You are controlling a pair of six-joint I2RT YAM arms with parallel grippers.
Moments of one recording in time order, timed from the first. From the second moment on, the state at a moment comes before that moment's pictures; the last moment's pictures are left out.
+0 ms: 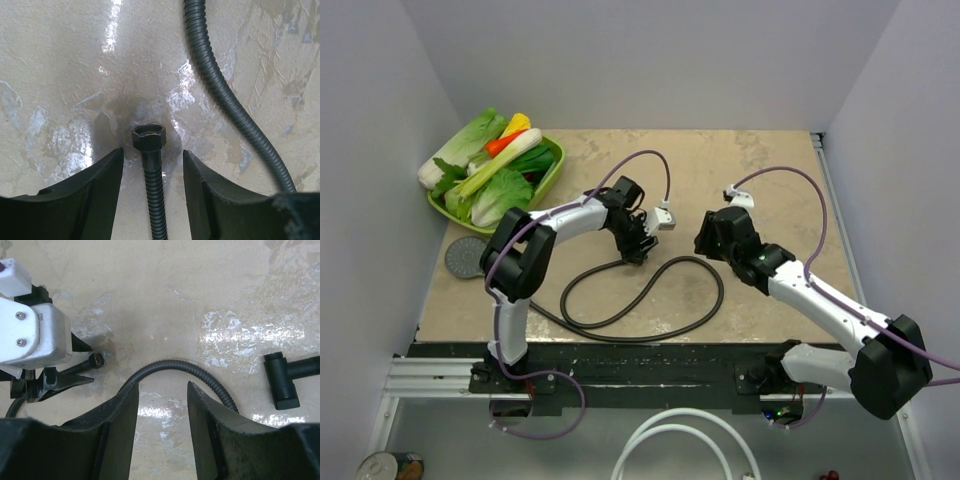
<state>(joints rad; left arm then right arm) -0.59 2.02 1.41 -0.59 0.47 0.60 0.59 1.17 0.79 -0.28 0.30 0.63</state>
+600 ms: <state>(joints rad) -0.62 2.04 1.42 -0.53 0.47 0.58 0.56 1.13 0.76 -0.34 0.30 0.64</state>
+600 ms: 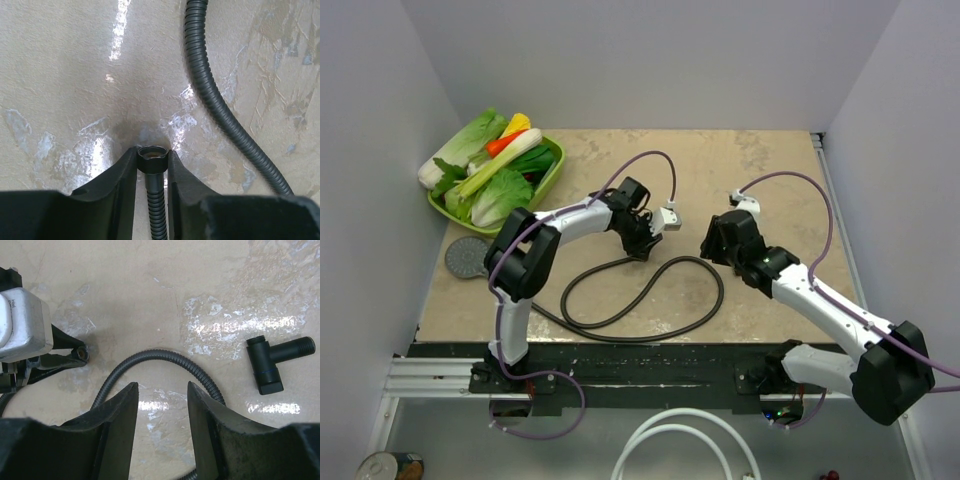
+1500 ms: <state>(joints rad) -0.62 1.99 1.35 -0.48 0.41 0.58 0.54 1.13 0.76 -0.36 0.30 0.64</state>
